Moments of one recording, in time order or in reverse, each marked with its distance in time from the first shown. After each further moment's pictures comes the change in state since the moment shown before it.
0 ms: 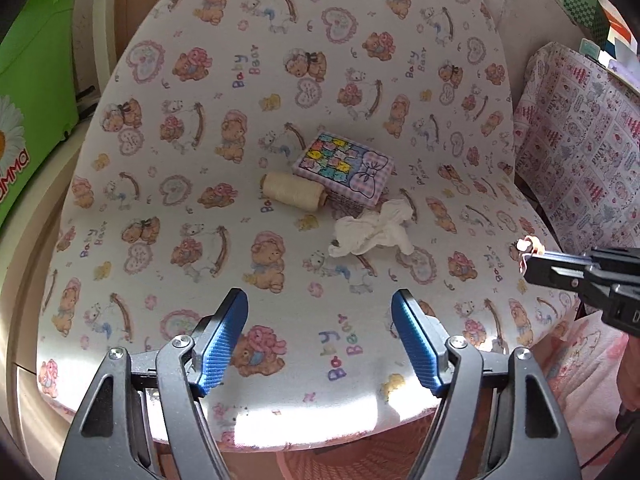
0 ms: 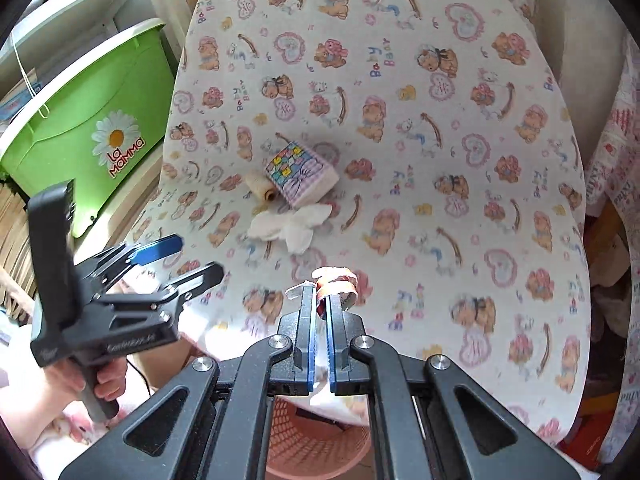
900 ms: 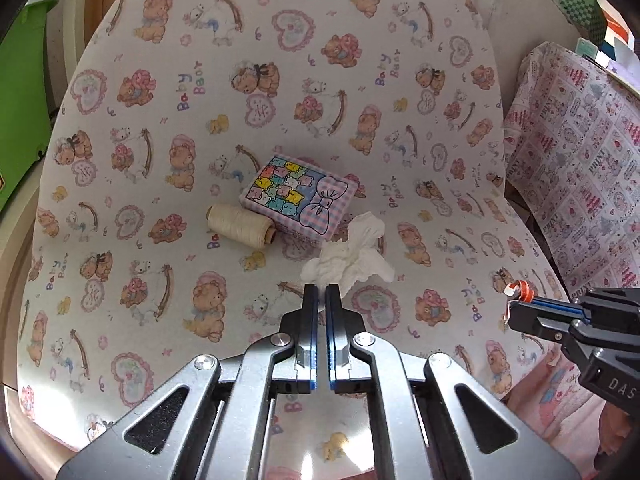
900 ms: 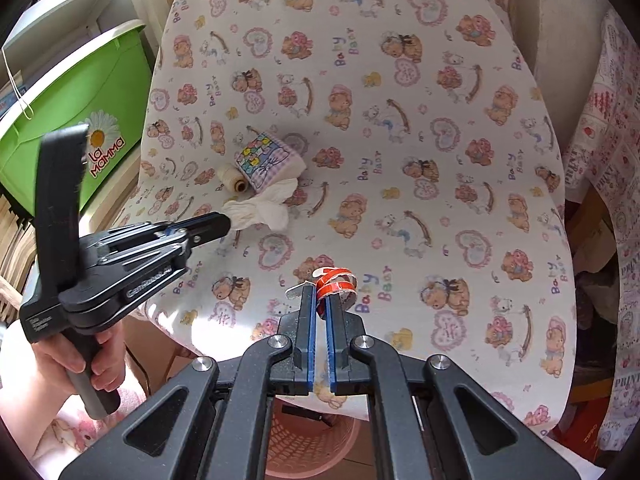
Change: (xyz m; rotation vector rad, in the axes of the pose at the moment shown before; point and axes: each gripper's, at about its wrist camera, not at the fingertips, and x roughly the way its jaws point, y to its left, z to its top) left arm 0.014 -0.033 0.022 0.012 -0.024 -0.019; right arm 0.000 -0.013 -0.007 0.027 -0.012 -0.070
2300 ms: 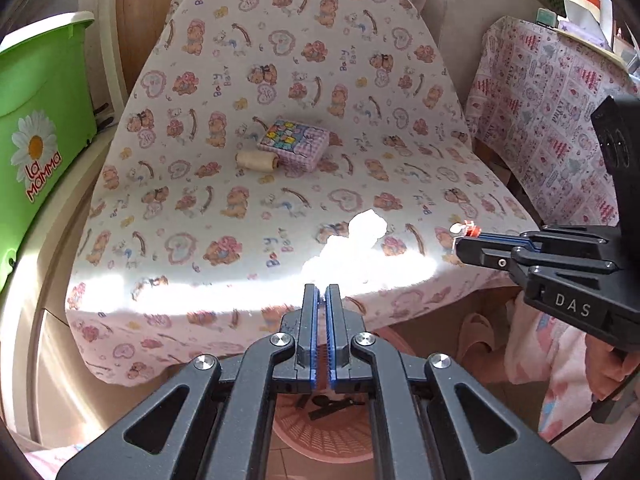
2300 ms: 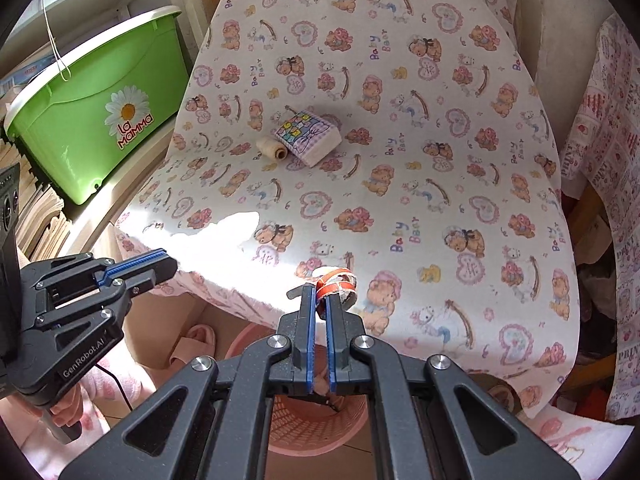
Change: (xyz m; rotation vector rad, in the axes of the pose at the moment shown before) left arm -0.091 -0.030 -0.083 0.045 0.013 0.048; right arm -0.031 0.034 -0.054 -0.052 -0.021 0.026
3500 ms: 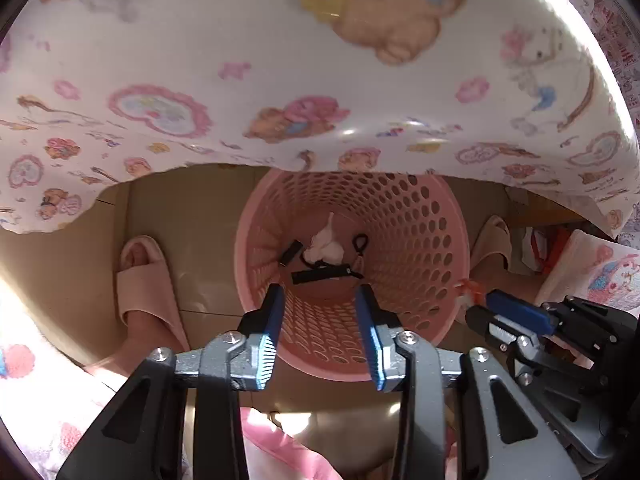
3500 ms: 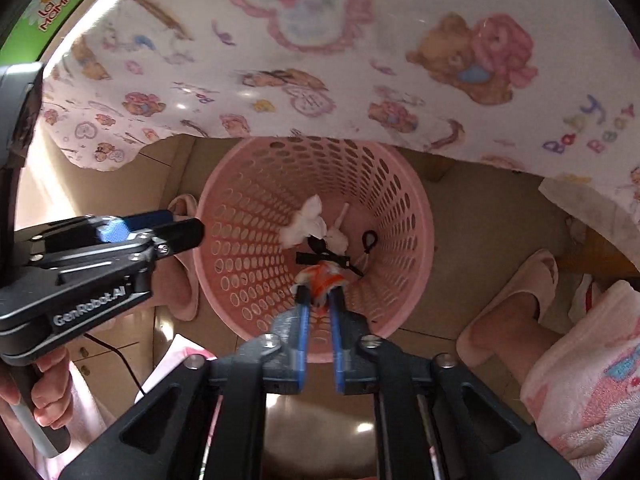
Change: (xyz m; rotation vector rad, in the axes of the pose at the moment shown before) left arm 0.133 0.040 -0.085 -0.253 0.612 0.004; right arm 0.142 0.010 -0.099 0.108 0.570 -0.035
